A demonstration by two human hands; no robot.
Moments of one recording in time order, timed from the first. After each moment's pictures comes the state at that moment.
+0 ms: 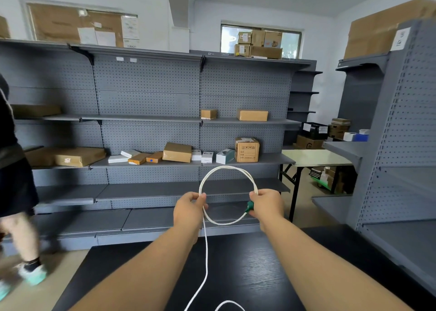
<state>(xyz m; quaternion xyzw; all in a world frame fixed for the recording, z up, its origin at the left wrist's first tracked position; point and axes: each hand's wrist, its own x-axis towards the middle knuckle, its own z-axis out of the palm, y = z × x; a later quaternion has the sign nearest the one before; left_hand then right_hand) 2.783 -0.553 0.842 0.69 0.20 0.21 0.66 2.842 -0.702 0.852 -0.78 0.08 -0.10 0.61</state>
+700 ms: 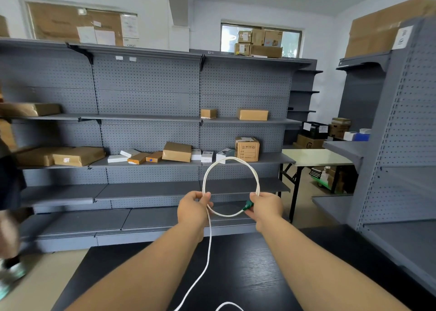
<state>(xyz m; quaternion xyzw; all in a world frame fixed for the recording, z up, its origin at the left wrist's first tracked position) 2.789 -0.564 0.850 0.64 0.22 0.19 0.71 2.850 -0.698 0.845 -0.65 0.14 -0.05 0.74</state>
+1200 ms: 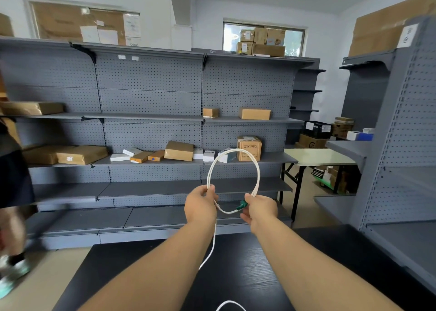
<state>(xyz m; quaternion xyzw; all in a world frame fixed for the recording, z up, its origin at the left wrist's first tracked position) 2.792 -0.579 0.855 0.67 0.22 0.26 0.66 2.841 -0.684 0.844 -0.62 0.16 0.00 0.77</state>
